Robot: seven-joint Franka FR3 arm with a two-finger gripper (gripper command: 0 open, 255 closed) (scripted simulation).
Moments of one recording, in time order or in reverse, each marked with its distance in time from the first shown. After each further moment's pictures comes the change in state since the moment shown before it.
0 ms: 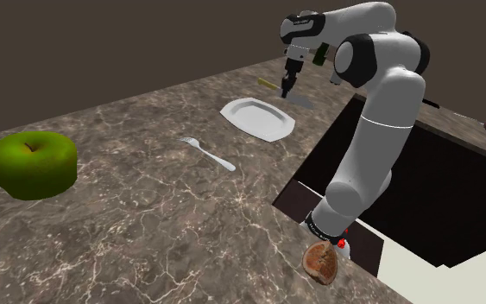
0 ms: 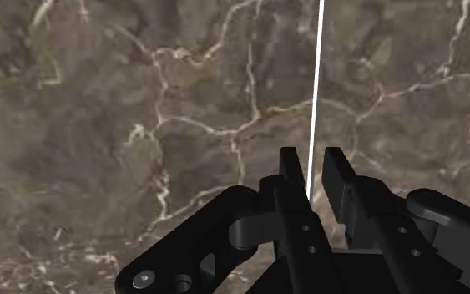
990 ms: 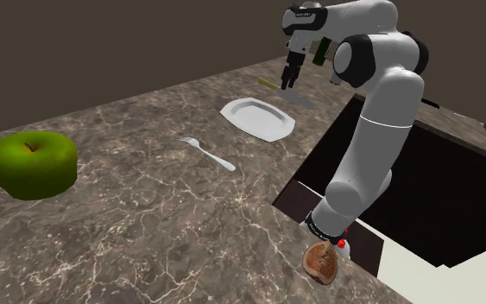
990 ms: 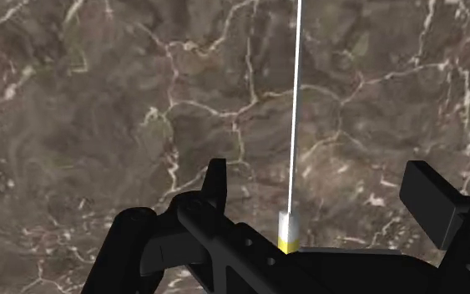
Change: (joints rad) arm -0.007 0.009 -0.001 0.086 0.002 -0.078 0.002
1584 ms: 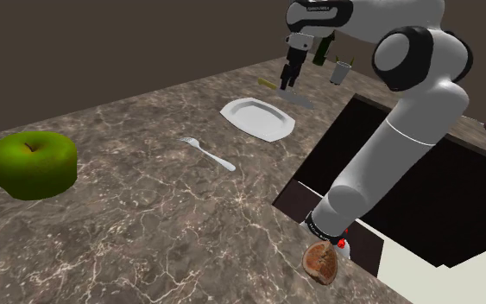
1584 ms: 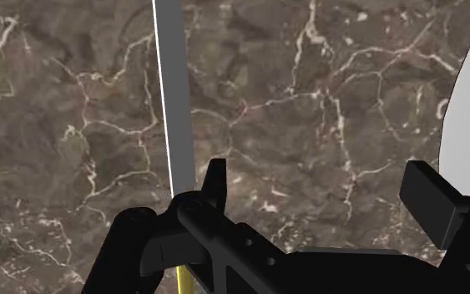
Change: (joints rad) arm 0.105 -0.289 0.052 -0.259 -0.143 0.054 0.164
